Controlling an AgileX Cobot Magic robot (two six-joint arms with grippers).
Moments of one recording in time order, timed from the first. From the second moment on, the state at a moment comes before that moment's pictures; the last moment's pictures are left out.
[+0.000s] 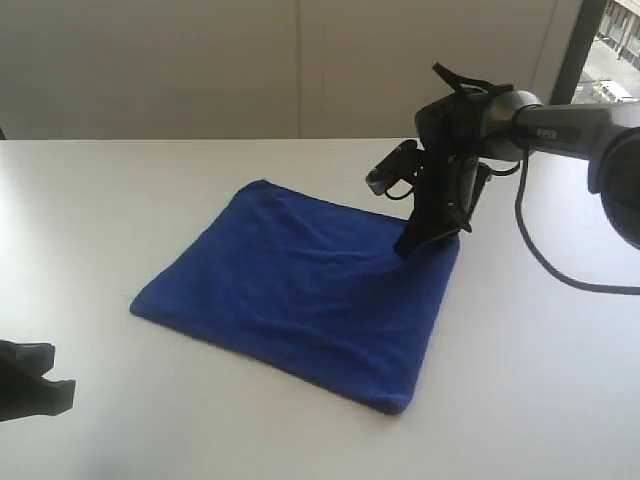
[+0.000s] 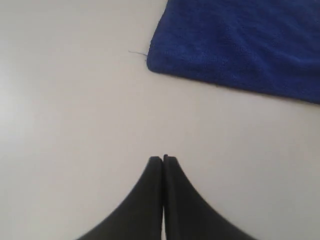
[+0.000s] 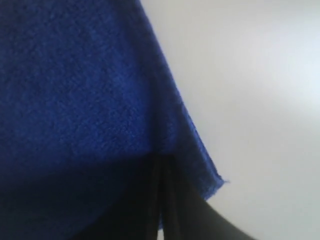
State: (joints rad) left arm -0.35 1.05 -0.22 -0.06 -0.08 -0.06; right arm 0.17 2.32 -1.77 -0.27 0.91 -0.27
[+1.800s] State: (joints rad) left arm -0.35 1.05 -0.22 -0.03 -0.04 -0.05; right arm 0.59 2.06 -1.33 -0.15 0.63 0.03
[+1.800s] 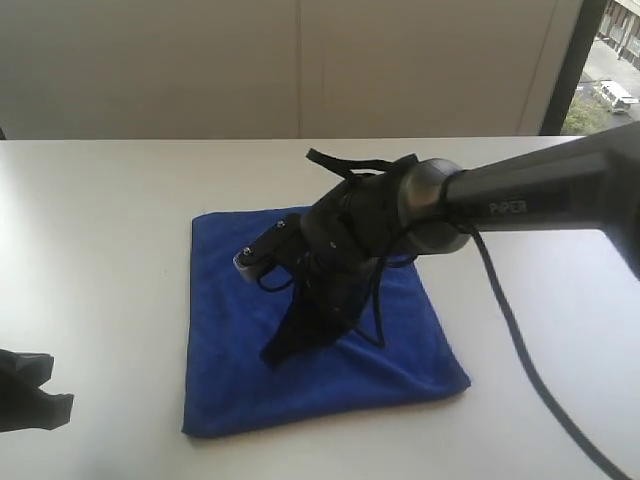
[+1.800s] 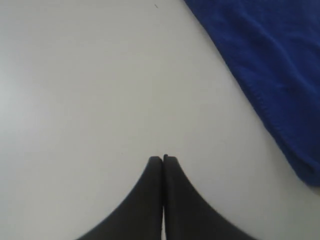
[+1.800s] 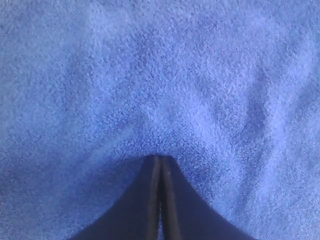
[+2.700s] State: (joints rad) left arm -0.35 1.05 -0.22 -0.03 -0.03 -0.05; right arm 0.75 2.11 -1.44 0.07 0.67 -0.17
